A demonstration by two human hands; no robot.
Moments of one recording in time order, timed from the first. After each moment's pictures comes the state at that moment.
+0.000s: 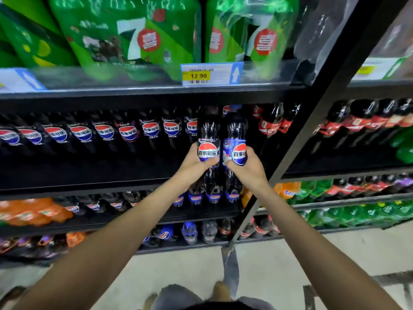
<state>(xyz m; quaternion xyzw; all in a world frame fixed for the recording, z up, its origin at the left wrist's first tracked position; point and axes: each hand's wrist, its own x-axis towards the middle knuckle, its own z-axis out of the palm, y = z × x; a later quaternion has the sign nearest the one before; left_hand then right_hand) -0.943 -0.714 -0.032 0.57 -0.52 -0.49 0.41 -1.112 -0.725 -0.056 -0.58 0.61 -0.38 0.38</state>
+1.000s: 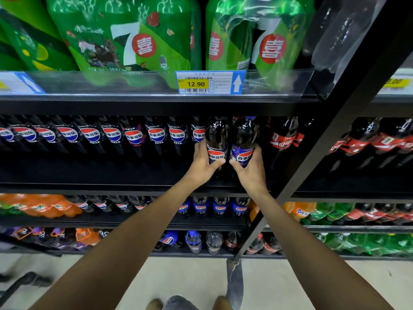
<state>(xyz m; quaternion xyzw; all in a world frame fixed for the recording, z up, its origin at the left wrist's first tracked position) -0.954 -0.768 -0.068 0.61 -0.61 -0.33 0.38 -1.108 -0.784 -0.087 -0.61 0.59 -0.43 0.32</state>
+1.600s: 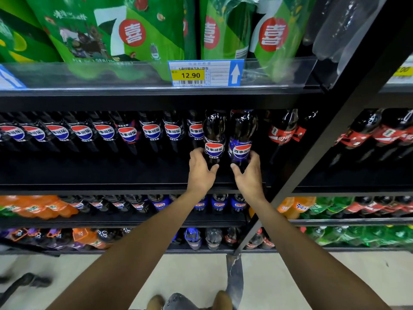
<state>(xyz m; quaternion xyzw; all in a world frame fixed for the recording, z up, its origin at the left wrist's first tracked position) -0.970 -0.758 -0.103 0.69 -0.55 -0.25 0.40 -1.107 -0.775 -0.118 -0.58 0.60 -0.43 0.35</state>
